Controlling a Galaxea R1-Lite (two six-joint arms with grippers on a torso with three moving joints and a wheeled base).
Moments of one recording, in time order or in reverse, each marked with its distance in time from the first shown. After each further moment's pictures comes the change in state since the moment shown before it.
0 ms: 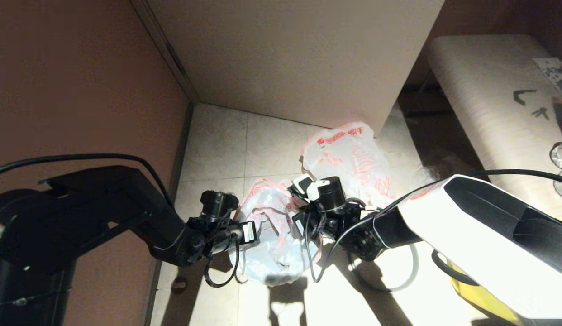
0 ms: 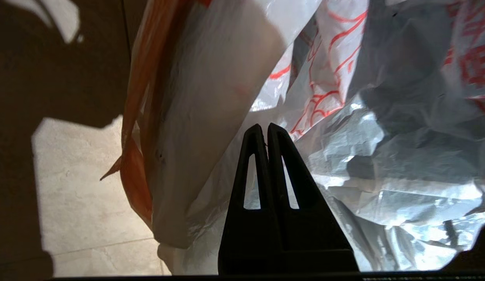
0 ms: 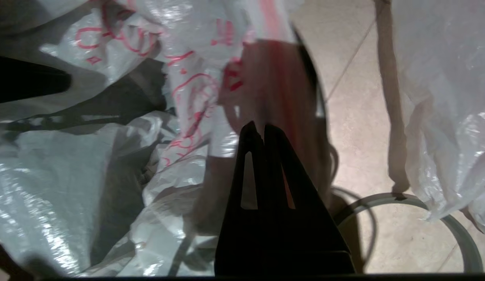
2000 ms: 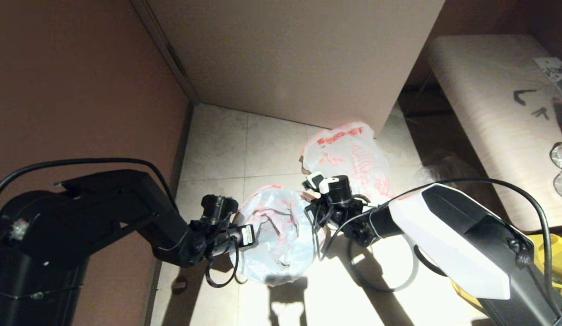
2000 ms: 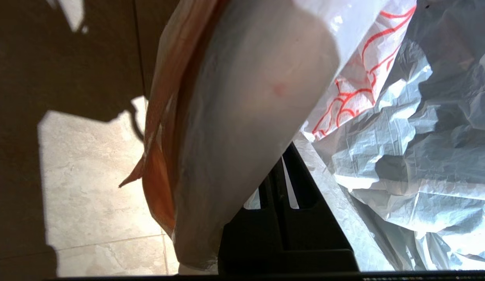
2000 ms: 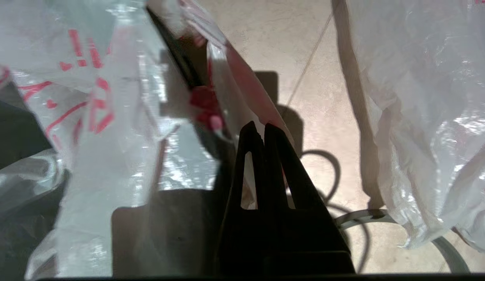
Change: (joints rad) left arm 0.021 0.047 -0.019 0.000 0.000 -0.001; right arm -0.125 0.190 -0.237 0.006 0.031 -0.031
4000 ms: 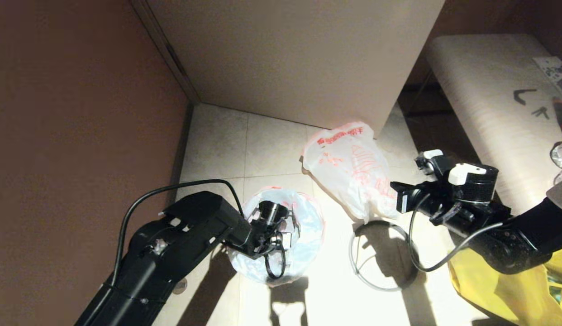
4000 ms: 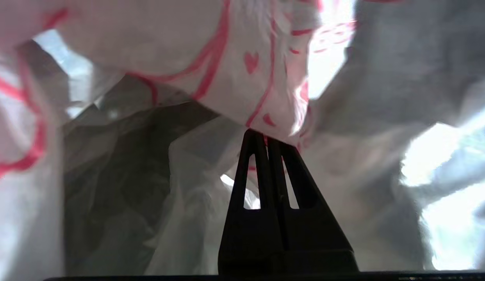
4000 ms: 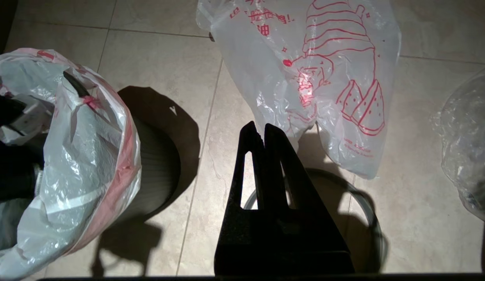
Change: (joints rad) left arm -0.157 0.382 -0.615 0.346 0.161 0.137; right arm -0.333 -0.575 0.963 -0.601 0.267 0.159
